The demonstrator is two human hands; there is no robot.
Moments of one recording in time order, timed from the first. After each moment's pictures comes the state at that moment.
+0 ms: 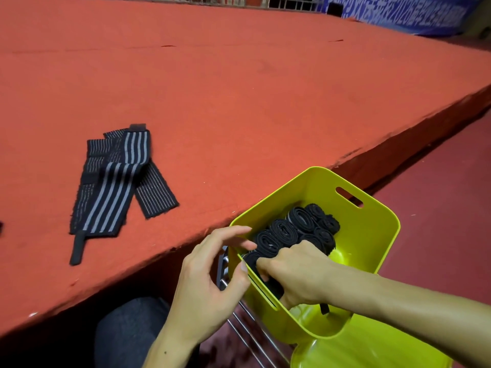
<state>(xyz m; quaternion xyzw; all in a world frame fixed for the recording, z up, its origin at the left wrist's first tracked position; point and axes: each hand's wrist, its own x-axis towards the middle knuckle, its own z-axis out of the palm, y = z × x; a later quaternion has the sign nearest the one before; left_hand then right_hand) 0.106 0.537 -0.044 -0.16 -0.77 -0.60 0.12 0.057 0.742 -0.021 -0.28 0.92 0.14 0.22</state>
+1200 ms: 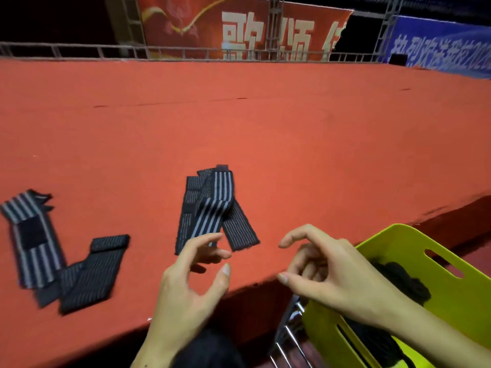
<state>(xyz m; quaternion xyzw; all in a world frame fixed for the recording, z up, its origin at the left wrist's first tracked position) 0.112 0.389 -0.004 -0.03 -0.80 -0.55 0.24 0.057 0.651 0.066 -0.28 0.87 -0.41 0.06</state>
